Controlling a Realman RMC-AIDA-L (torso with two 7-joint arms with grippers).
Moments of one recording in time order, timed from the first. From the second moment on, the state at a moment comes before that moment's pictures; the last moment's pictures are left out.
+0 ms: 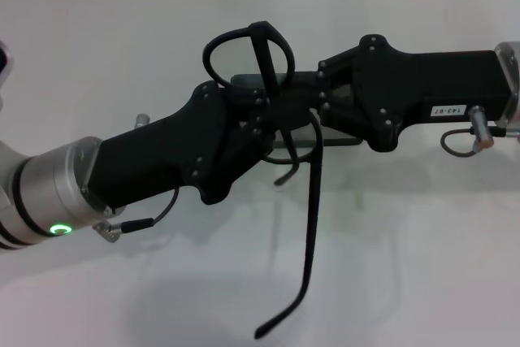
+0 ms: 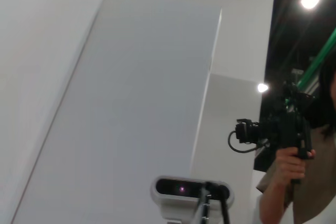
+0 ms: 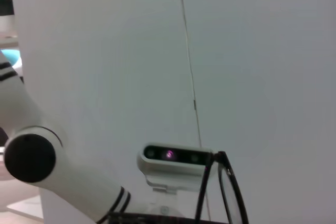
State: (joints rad) left arm -0.47 -2.10 1.12 0.30 1.22 1.98 -1.07; right arm 0.62 2.03 -1.34 -0.82 -1.34 -1.61 1.42
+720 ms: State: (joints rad) left arm -0.47 -2.09 1.15 0.27 1.20 2.03 -1.04; right arm 0.60 2.02 -1.31 -0.79 -1.32 -1.56 1.36
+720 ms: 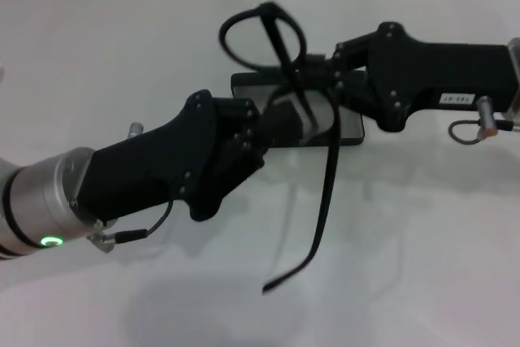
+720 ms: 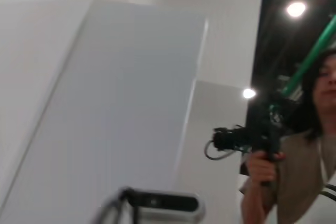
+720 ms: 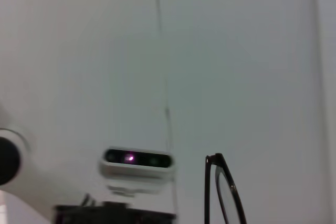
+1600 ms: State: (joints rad) left arm -0.55 -2.11 1.36 0.29 1.18 2.03 -0.94; right arm 0.76 2.03 -1.17 -0.40 -1.01 -1.75 1.05
